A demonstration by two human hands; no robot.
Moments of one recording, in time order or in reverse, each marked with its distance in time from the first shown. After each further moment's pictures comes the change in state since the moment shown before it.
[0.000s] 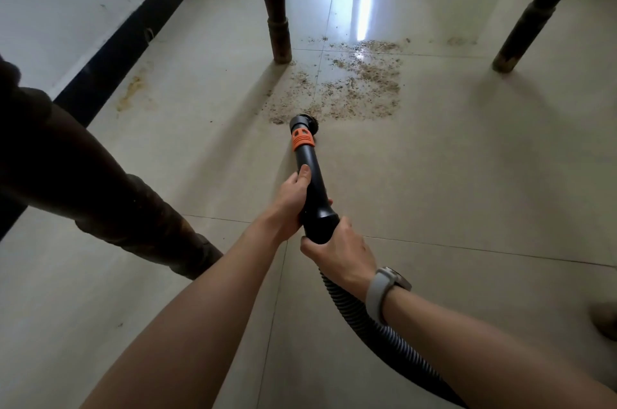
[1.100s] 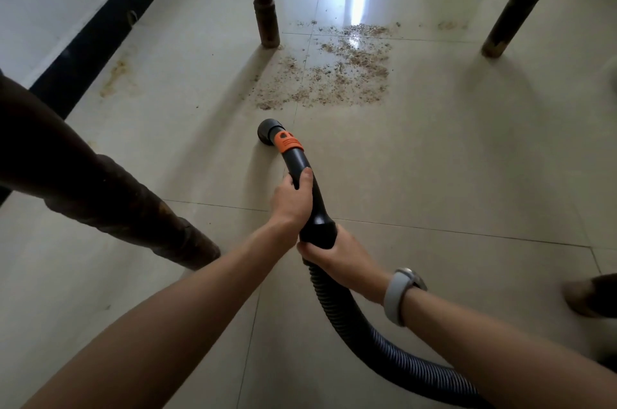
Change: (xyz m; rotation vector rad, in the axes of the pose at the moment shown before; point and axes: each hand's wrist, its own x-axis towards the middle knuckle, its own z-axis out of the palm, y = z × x) left_hand -0.022 -0.031 0.021 0.324 0.197 0.177; right_hand -0.016 0.040 -0.010 0.396 -0.226 -0.150
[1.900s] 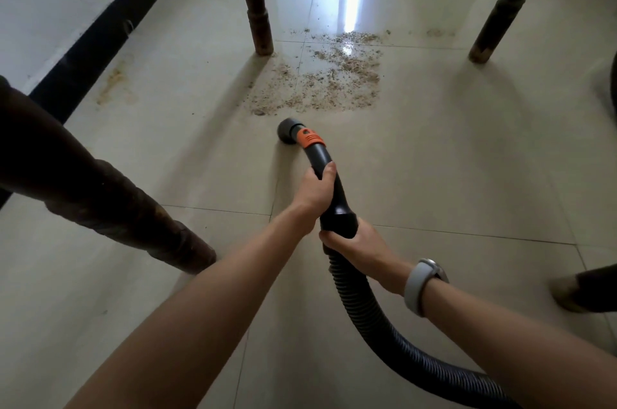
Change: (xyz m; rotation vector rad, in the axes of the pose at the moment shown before) left_hand 0.002 0.021 0.034 0.023 -0.172 -0.048; right_hand -0.006 0.002 -0.035 0.113 0.072 0.030
